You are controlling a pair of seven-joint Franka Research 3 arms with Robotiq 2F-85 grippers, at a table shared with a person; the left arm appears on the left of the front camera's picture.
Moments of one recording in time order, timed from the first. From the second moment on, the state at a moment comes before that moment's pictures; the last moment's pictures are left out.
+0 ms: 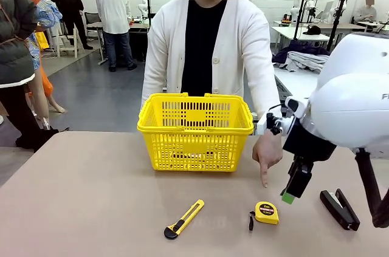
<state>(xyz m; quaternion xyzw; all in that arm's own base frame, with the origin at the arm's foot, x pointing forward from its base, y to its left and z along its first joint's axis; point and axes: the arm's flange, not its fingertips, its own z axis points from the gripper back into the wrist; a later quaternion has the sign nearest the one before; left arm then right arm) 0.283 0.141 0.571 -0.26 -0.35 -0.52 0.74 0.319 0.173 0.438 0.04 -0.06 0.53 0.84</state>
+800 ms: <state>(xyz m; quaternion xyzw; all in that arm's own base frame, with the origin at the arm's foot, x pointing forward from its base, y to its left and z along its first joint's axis) 0.283 0.141 0.570 -0.26 -0.35 -0.52 0.74 0.320 0.168 0.447 0.05 -0.08 0.52 0.85</state>
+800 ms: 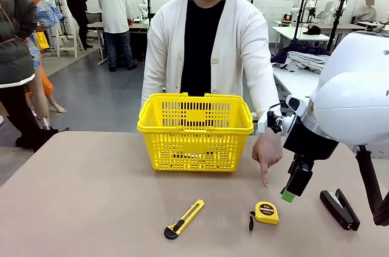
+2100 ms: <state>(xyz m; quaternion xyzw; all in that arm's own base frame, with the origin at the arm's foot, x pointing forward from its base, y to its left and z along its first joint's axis) 0.283 0.142 0.571 -0.26 -0.35 -0.52 0.74 0.398 0.226 0.319 -0.02 -0.01 0.59 0.81</state>
